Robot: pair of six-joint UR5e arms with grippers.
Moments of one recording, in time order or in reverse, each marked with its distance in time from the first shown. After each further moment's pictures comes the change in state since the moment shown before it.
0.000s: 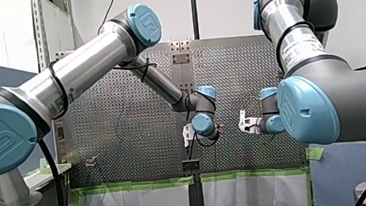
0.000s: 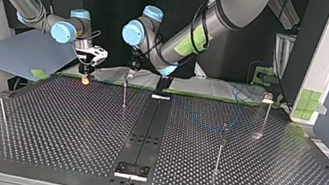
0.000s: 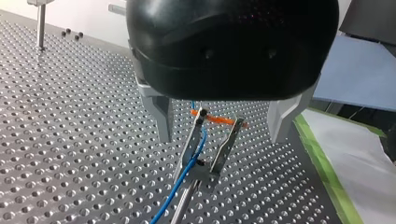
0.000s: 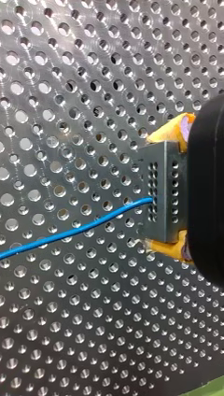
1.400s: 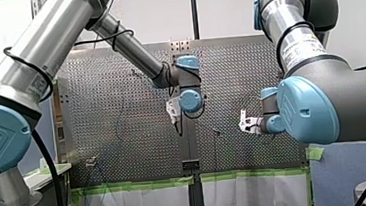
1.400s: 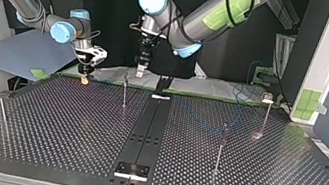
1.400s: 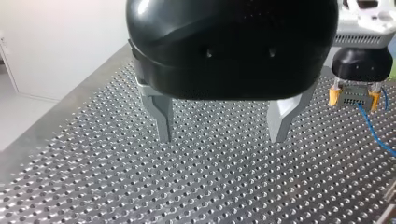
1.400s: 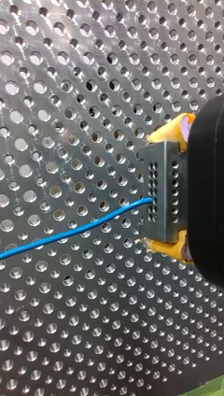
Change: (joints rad) left arm -0.044 0.378 -0.380 0.321 -0.186 -0.010; right arm -0.003 0.000 0.000 0.000 0.000 0.002
